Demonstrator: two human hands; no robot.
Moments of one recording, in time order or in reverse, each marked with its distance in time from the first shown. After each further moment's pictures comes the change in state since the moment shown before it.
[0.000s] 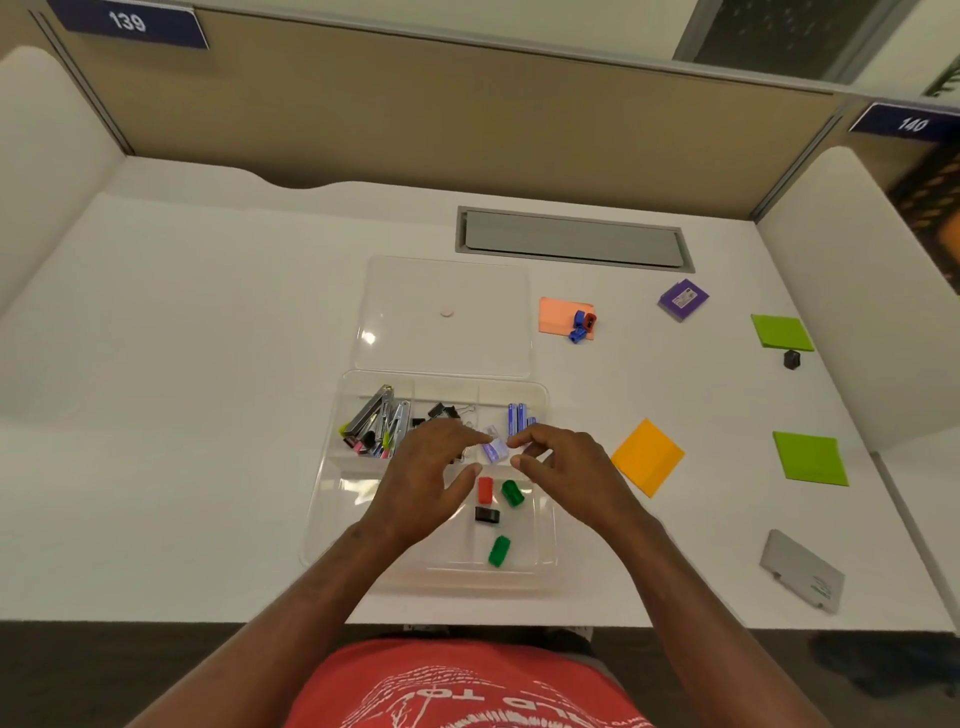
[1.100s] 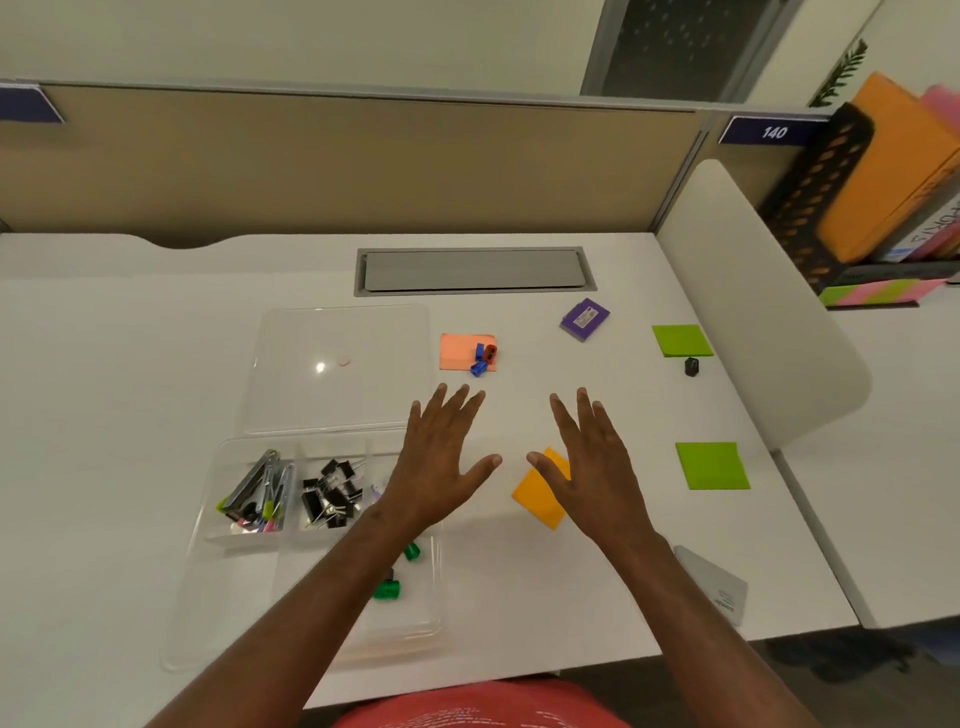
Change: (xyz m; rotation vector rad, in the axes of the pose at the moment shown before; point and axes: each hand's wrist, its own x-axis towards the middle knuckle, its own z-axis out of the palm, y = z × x) left_hand 0.122 0.081 0.095 0.205 -0.190 -0.013; right_hand -0.008 0.112 -0.112 -0.373 0.273 0.074
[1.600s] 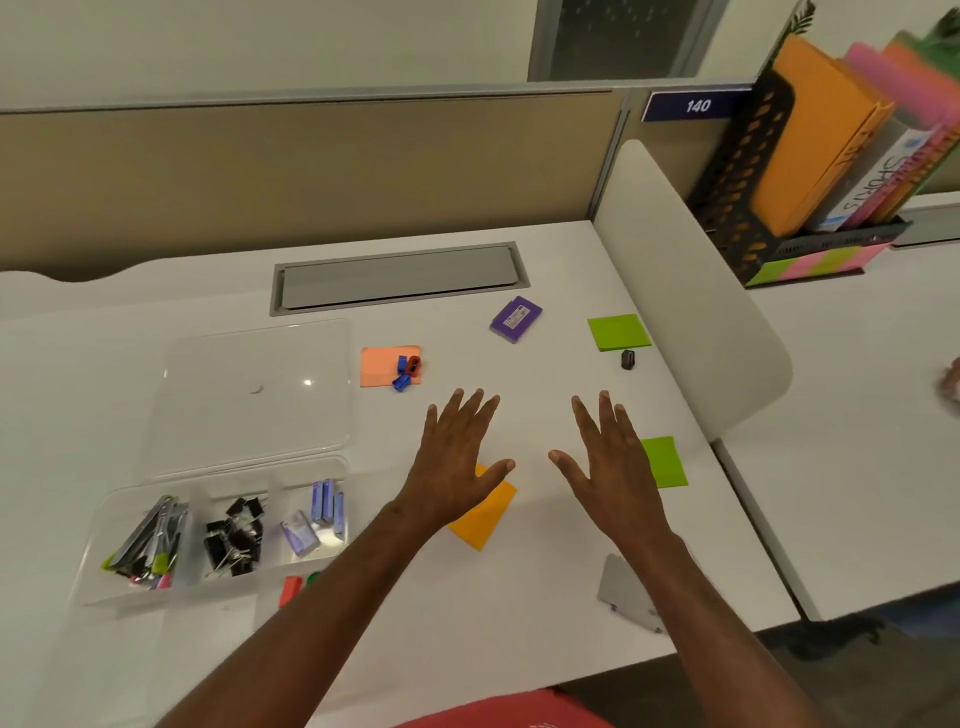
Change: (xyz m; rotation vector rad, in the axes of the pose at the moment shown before) left_hand 0.079 0.078 0.089 0.059 -0.166 0.052; right_hand 0.011 0.140 -0.017 -0.029 0.075 0.116
